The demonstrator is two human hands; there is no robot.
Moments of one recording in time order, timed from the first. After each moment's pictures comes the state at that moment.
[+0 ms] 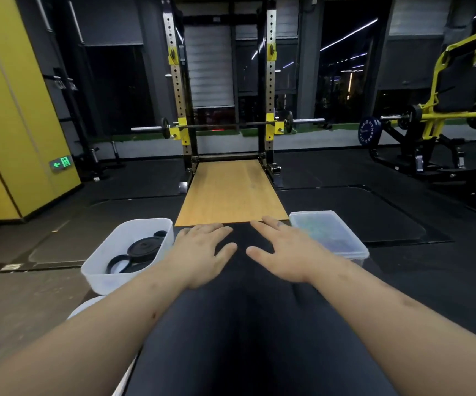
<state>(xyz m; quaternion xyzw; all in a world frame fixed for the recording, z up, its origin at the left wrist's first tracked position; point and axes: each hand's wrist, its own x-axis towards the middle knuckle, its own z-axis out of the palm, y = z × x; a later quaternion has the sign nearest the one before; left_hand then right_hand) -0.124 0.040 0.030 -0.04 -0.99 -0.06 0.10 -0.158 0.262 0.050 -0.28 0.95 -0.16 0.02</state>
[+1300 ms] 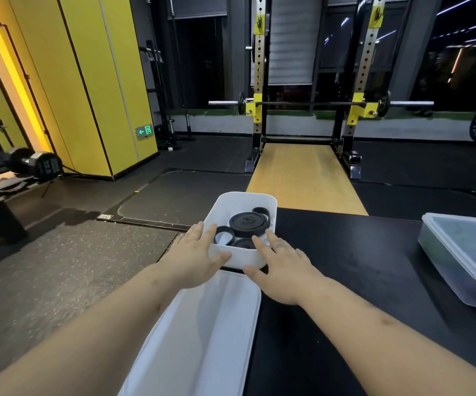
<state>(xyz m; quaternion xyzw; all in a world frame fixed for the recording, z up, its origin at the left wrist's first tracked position) -0.065 -0.199 -0.046 0.17 -0.98 -0.11 0.00 -0.150 0.009 -0.053 -0.36 0.92 -0.10 0.09</state>
